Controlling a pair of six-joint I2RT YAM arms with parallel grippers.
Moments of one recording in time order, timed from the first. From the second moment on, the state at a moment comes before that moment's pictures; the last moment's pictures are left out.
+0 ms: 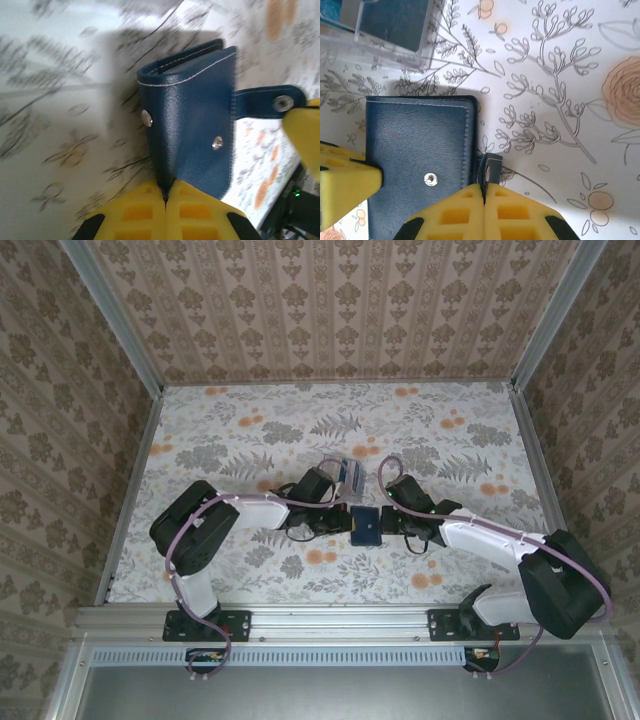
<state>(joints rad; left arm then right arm) -0.84 1.80 0.85 0.02 0.50 -0.80 0.57 1.31 0.62 -0.32 0.03 0.60</state>
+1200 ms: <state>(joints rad) -0.80 1.69 0.77 -0.04 0.47 -0.69 0.39 1.18 0.57 -0.33 -0.44 0.58</state>
